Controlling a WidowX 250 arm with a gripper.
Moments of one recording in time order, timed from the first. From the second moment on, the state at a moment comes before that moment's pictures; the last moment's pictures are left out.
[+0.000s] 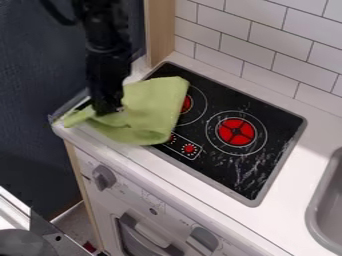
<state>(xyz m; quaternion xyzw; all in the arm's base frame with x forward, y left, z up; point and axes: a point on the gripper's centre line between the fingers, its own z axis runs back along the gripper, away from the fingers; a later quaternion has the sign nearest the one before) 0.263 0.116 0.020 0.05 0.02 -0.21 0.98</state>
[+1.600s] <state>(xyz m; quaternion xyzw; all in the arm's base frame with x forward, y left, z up) 0.366 -0.132 -0.024 0.03 -0.01 -0.58 0.82</state>
